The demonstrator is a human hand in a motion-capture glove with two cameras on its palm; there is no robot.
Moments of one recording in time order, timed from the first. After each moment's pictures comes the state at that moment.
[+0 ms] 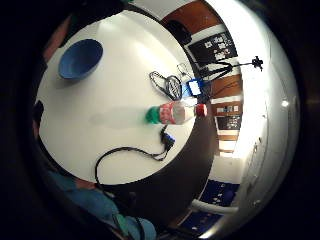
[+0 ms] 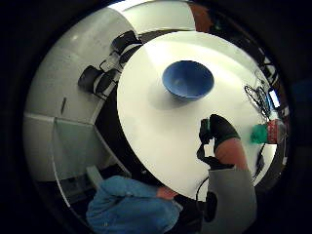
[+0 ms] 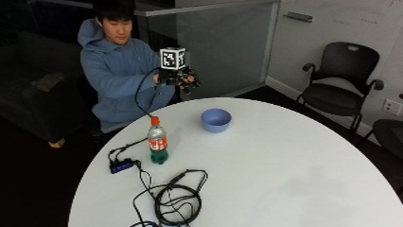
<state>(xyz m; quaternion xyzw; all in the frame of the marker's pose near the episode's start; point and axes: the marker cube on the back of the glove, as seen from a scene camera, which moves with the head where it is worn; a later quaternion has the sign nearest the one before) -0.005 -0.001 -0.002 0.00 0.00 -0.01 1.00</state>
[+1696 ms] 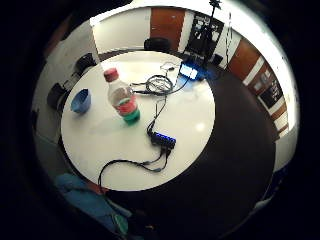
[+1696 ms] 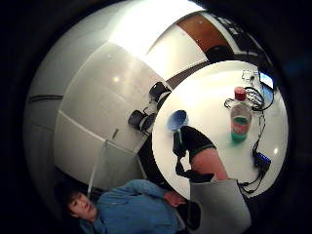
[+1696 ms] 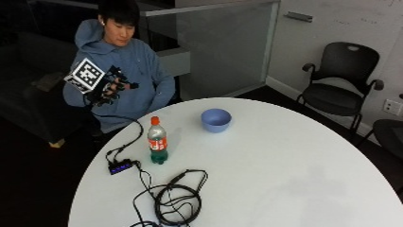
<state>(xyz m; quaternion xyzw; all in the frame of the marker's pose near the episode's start) 0.259 0.143 -0.001 0.23 -0.29 0.12 0.92</state>
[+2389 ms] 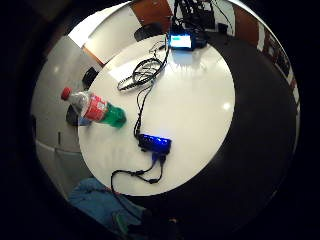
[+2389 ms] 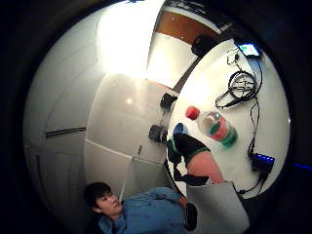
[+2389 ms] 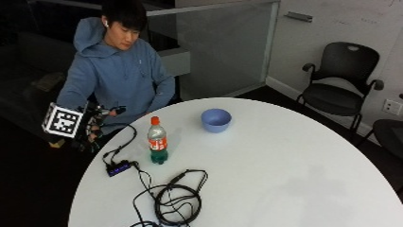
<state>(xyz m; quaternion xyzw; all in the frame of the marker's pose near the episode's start) 0.383 0.117 0.084 0.19 -0.46 0.19 0.85</state>
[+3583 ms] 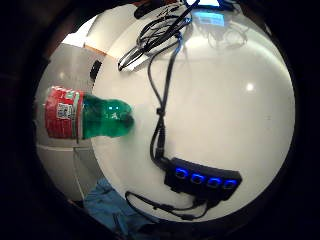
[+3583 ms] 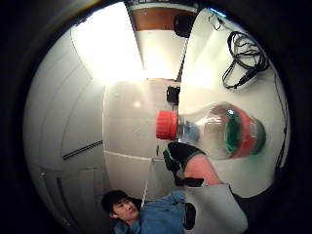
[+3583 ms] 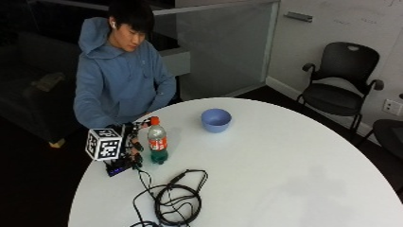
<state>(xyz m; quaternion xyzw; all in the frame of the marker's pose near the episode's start) 0.310 0.031 0.166 0.12 -0.57 0.19 0.79</state>
